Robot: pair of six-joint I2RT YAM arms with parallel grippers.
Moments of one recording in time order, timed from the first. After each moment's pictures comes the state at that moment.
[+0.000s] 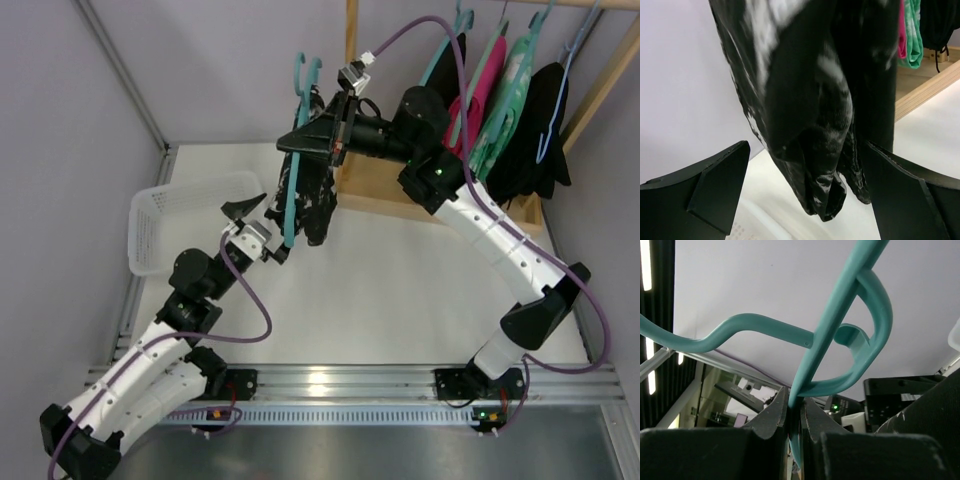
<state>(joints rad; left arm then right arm) -0.60 0.68 0.59 0.33 0.14 0.36 0.73 1.61 1.85 0.01 -0.67 1.32</state>
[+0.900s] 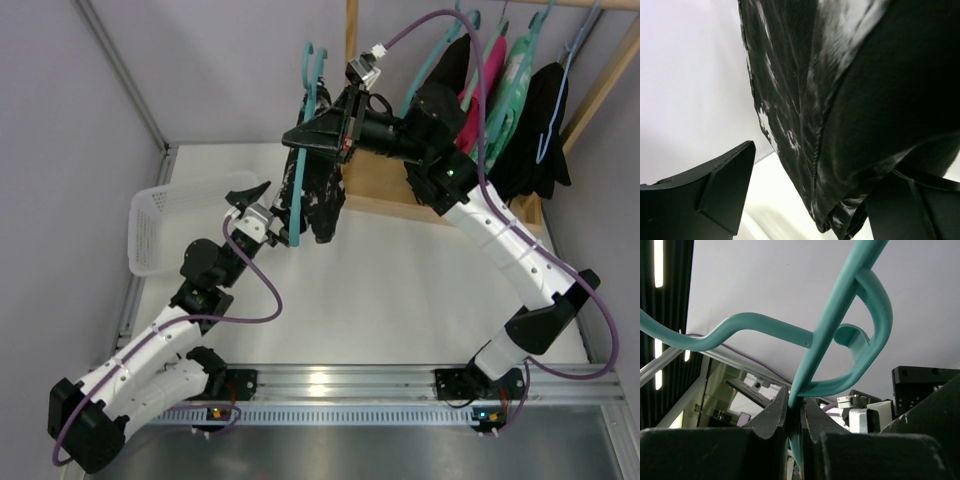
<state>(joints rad) -0.60 0.83 0.61 0.53 0.06 0.30 0.73 1.58 1.87 0.01 -0.67 1.34</state>
